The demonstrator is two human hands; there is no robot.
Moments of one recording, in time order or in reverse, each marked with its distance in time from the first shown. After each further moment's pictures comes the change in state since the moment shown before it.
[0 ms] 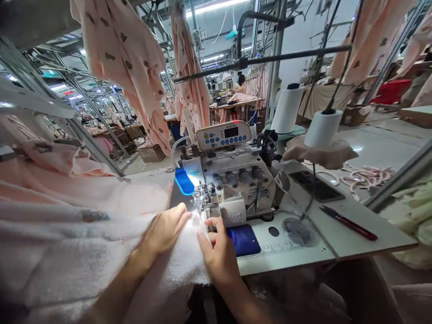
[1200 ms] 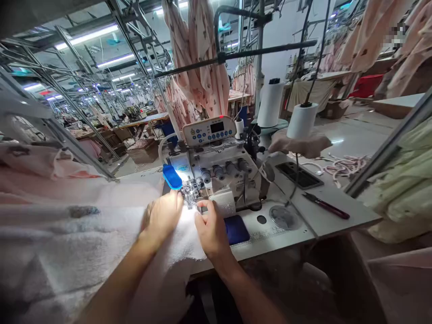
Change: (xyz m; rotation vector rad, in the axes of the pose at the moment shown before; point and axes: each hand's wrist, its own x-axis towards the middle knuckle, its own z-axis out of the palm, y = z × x) left_hand 0.017 0.019 -0.001 0.186 0.139 -0.097; right_hand 0.021 -0.015 -0.008 -0.080 0.083 -0.031
